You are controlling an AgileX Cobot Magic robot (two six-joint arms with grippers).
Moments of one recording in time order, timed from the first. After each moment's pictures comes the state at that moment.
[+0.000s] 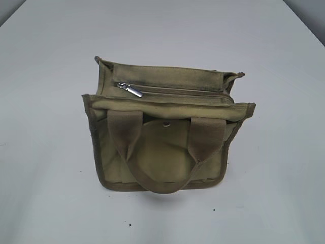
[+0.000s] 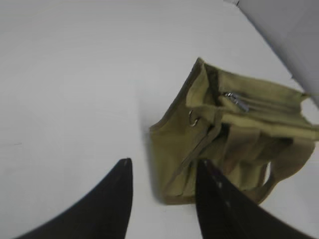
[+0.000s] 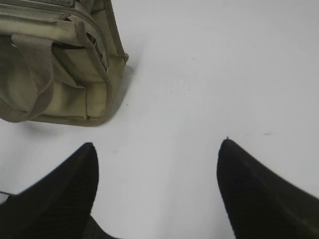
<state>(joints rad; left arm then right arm) -0.04 0.23 -0.54 -0.42 0.83 0.09 0.08 0.12 -0.50 0.19 0.98 -0.24</state>
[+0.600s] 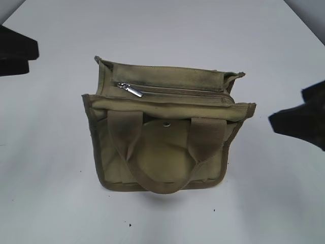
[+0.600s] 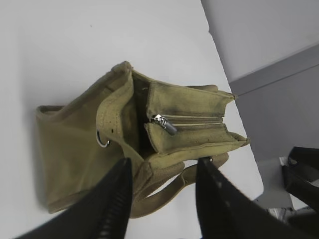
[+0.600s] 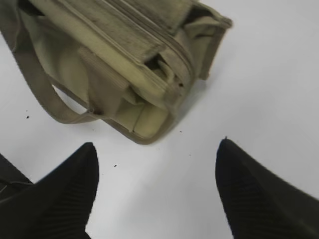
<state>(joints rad) -0.04 1.07 -0.80 -1.03 0.89 0.50 0.39 0.92 -0.70 0.24 0.66 -0.48</state>
